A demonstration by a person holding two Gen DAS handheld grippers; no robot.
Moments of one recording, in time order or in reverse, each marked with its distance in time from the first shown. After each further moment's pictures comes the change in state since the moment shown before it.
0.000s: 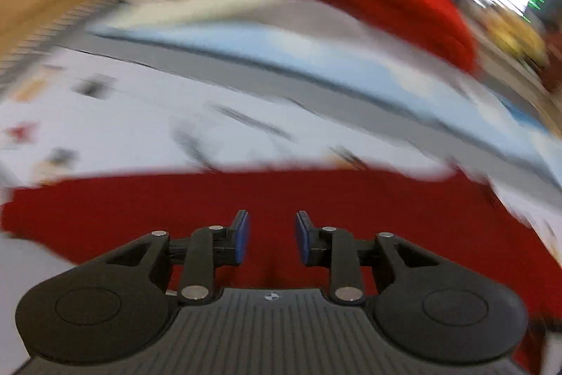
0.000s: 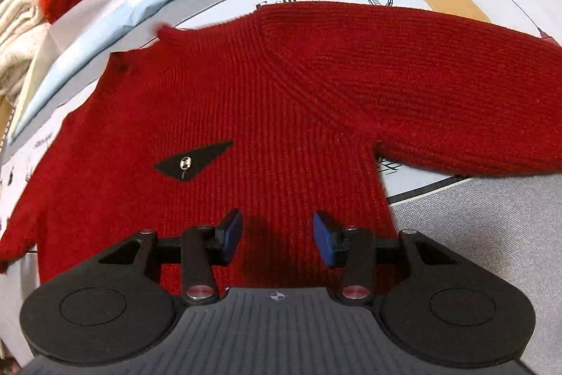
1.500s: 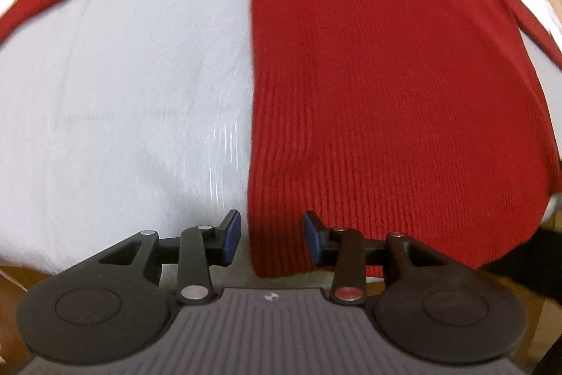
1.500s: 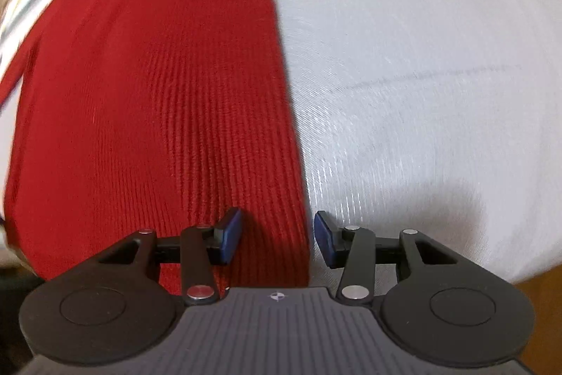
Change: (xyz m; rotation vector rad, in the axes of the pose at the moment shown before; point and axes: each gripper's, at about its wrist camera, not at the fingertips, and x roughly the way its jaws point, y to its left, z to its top) left arm -0.095 0.045 -0.240 0.256 0.523 -0.043; right arm -0.127 -0.071 -0.194 -0.020 0.237 -0.108
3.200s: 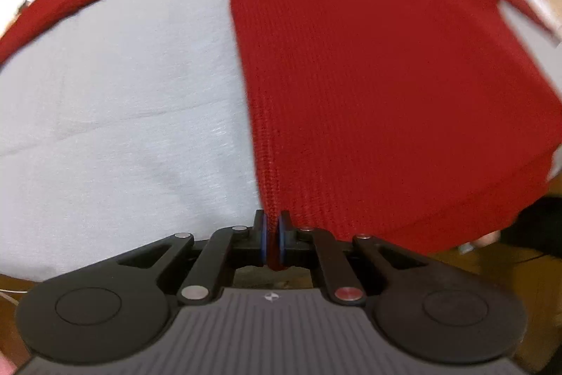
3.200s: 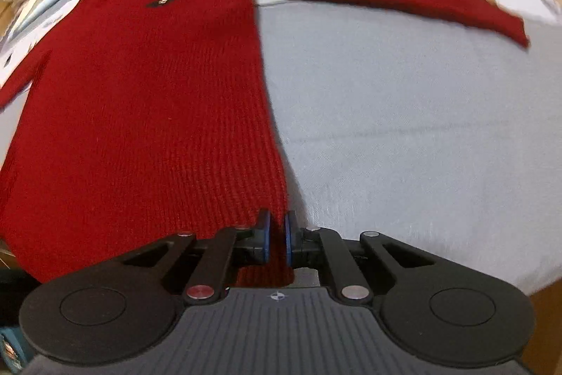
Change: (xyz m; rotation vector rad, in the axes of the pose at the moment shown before) left arm -0.010 -0.014 -0.021 0.166 -0.039 0.036; right arm -0.057 -0.019 0.003 -0.126 -0.137 -0.063
